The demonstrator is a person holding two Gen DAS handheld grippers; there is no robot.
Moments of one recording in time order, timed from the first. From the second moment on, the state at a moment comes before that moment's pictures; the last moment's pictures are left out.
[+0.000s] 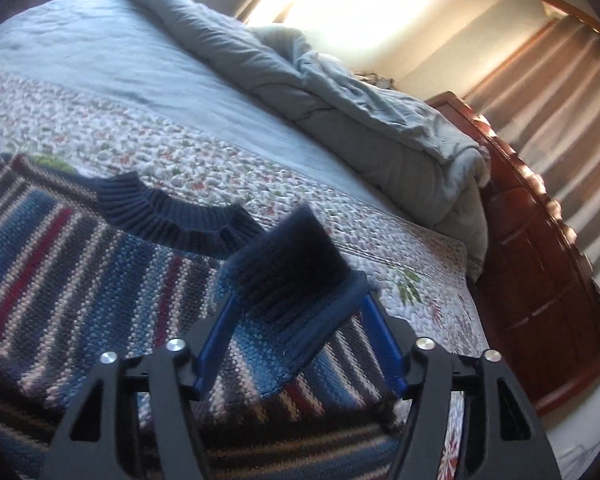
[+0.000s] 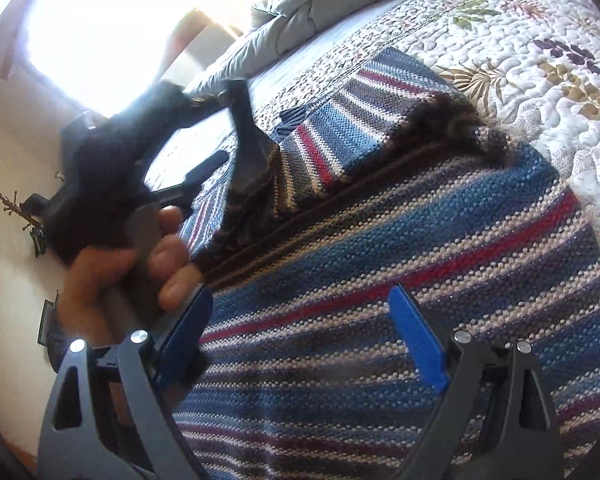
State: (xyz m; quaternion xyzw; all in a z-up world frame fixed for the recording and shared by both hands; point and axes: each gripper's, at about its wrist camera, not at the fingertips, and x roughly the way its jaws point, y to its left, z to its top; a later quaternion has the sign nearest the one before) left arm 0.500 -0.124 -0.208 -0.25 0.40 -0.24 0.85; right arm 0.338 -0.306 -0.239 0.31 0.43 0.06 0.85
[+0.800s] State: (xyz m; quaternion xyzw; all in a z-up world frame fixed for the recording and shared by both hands) left arm 0.333 0.039 -0.250 -0.24 0.39 -0.22 0.86; right arm 0.382 -0.329 -0.266 0.51 0.37 0.09 0.78
